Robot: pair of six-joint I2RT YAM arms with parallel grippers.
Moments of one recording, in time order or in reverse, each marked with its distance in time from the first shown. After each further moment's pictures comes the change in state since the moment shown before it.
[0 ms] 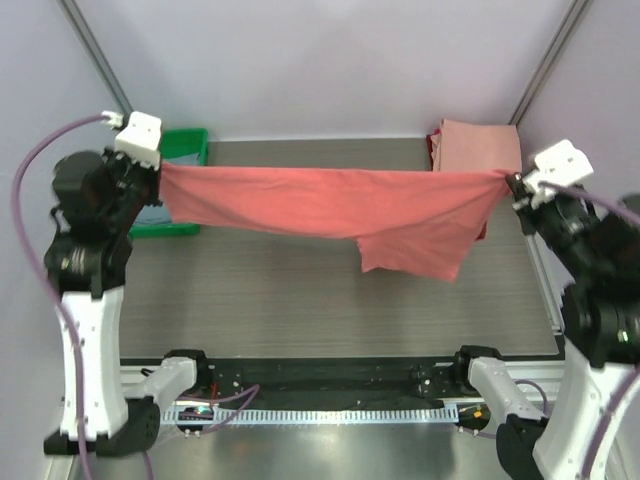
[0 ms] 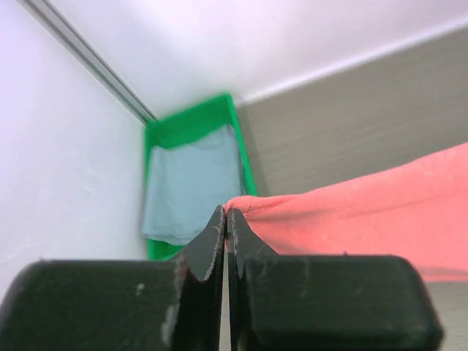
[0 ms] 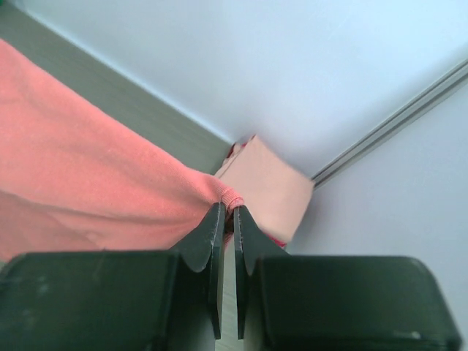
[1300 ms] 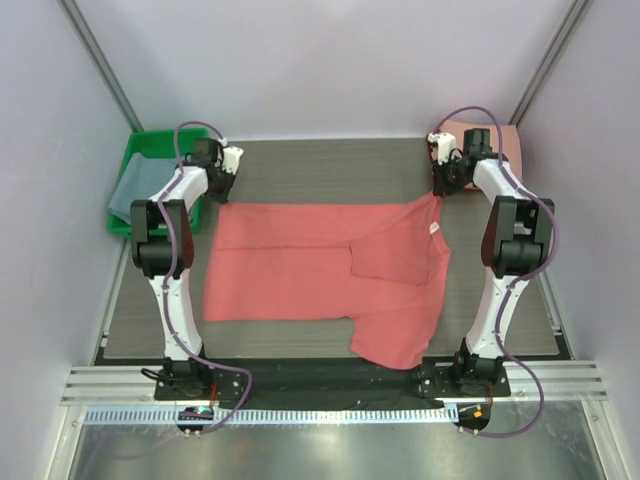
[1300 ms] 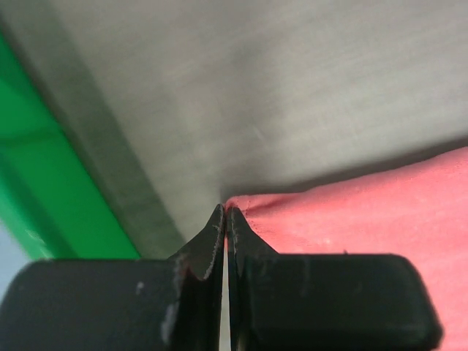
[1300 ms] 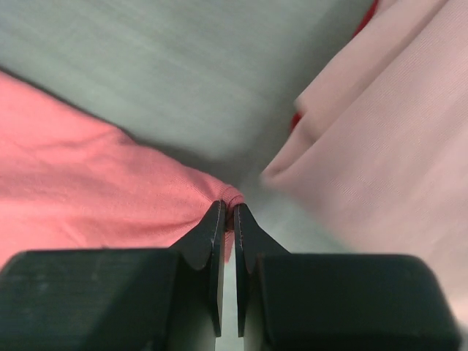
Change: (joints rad) left arm 0.005 1.082 0.026 0.287 0.028 0.026; right arm 0.024 1.182 -0.051 0.356 0.037 -0.002
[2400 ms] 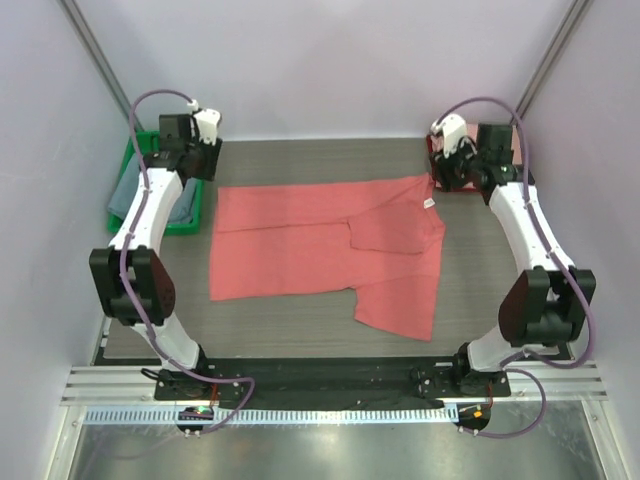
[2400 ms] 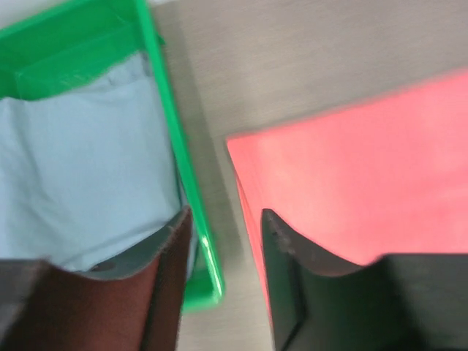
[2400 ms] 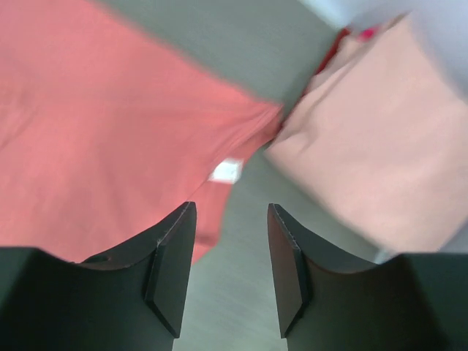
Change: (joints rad) left arm 0.001 -0.365 0.015 -0.012 -0.035 -0.114; right arm 0.079 -0.450 -0.147 0.078 0.086 -0.016
